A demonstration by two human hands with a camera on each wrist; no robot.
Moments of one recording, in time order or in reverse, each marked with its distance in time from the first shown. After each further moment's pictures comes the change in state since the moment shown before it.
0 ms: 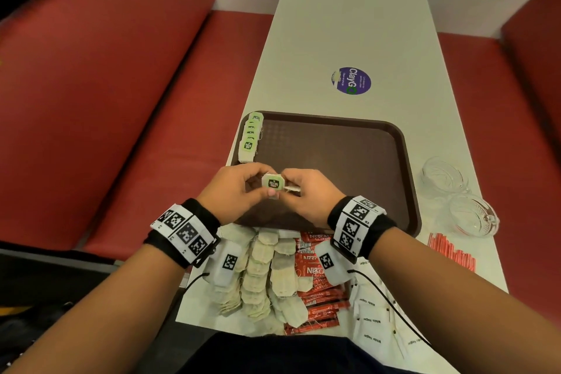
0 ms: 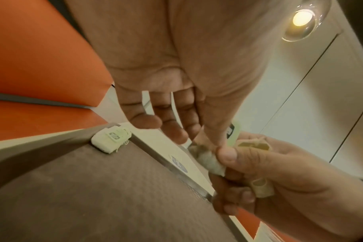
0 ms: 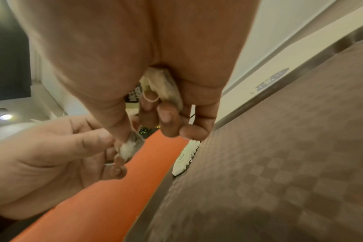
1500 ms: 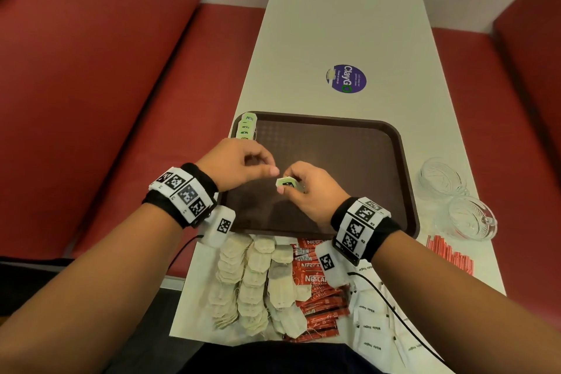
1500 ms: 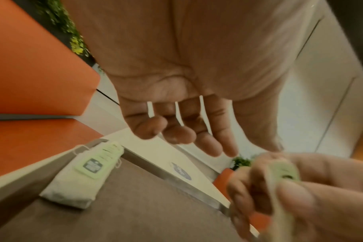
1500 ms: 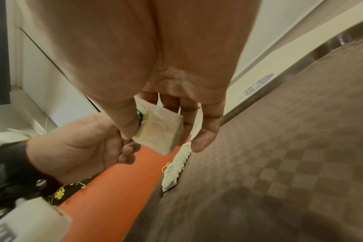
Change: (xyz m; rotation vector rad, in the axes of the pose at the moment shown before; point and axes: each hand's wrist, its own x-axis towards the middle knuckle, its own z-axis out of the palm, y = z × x) left_hand 0.063 -0.004 -0.026 0.106 -0.139 -0.009; right_hand 0.003 -0.004 -0.015 -0.002 0.074 0.147
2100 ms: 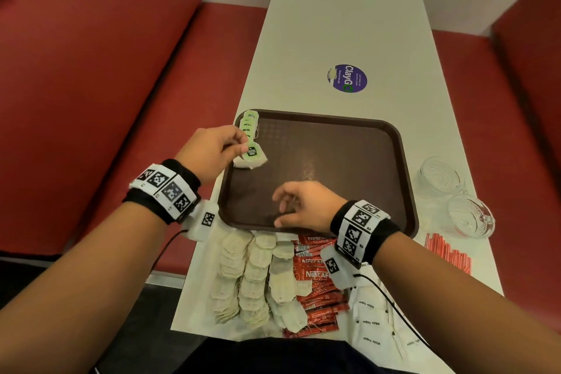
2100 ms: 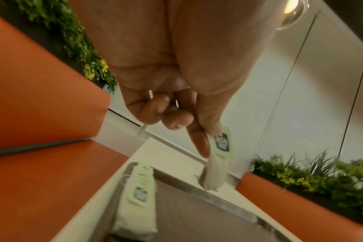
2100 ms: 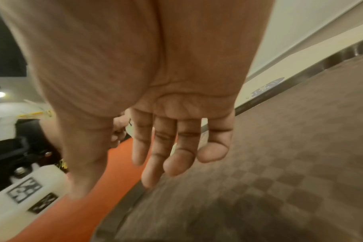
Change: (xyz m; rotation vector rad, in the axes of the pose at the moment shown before) left_hand -0.013 -0.026 -0.019 0.073 0.232 -0.050; right_hand -0.002 0.010 0.012 -0.117 -0.343 0.031
